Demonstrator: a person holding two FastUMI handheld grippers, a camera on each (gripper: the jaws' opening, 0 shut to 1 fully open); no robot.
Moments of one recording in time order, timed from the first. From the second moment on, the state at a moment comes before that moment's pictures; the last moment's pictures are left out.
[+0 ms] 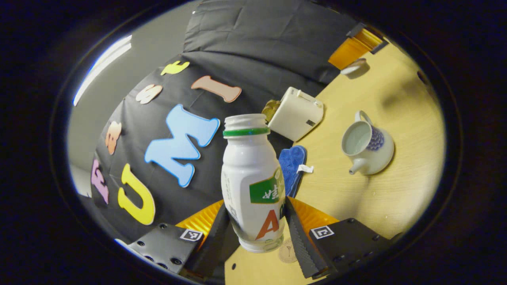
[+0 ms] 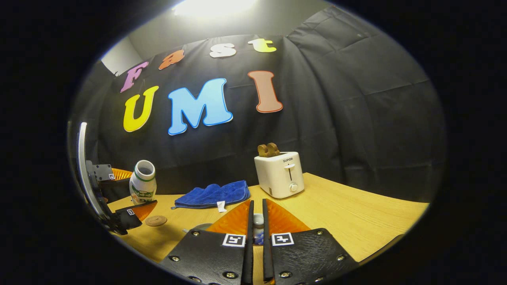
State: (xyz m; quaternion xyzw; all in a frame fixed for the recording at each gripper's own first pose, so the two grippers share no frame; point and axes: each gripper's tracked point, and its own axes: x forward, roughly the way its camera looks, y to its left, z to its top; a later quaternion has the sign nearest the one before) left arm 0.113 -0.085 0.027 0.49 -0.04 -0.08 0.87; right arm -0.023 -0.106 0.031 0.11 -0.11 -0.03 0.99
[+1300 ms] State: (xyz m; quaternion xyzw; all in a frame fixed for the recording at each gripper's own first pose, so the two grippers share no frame) left arm 0.074 0.038 0.001 0.09 0.01 -0.01 1.00; right arm 0.036 -0.005 0.010 0.02 -0.02 0.05 1.00
